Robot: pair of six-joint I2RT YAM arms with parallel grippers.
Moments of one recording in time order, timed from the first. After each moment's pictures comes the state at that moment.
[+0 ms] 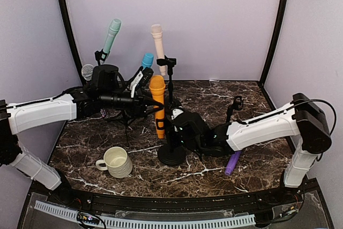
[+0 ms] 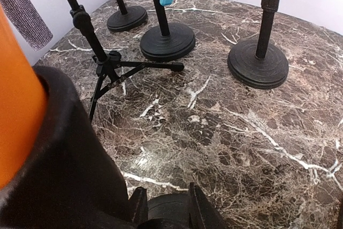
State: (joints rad) left arm -0.69 1.40 1.05 -0.02 0.58 0.01; right arm 1.17 1.77 1.04 0.15 0.45 0.46
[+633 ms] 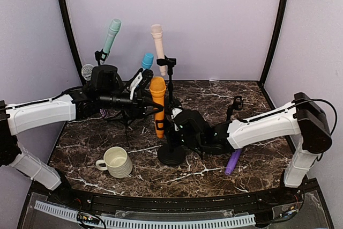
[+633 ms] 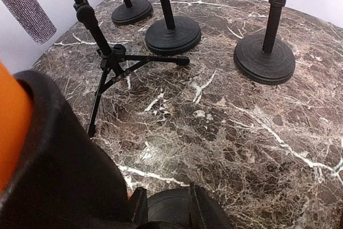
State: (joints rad) left arm -0.70 1.39 1.03 -0.01 0.63 0.12; right arm 1.16 1.76 1.05 0.11 0.39 0.46
